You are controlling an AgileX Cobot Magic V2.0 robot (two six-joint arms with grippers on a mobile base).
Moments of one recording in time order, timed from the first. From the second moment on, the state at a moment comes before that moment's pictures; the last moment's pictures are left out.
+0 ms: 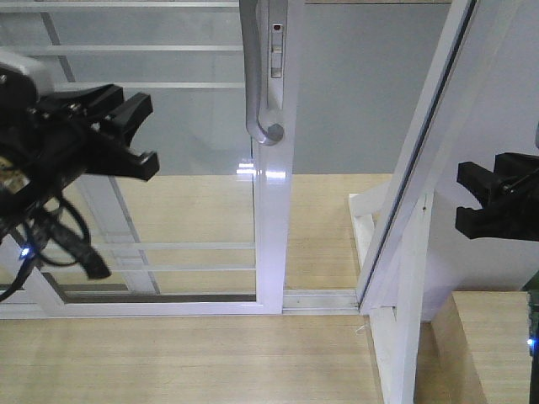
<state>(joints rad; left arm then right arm) -0.46 1.25 -0.67 -0.02 -0.39 0.00 0.18 0.84 -0.54 0.33 0.22 -0.36</state>
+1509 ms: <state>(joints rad) -0.51 1.96 -1.32 -0.18 -0.40 0.13 0.18 0.84 -0.54 0.36 0.26 -0.36</state>
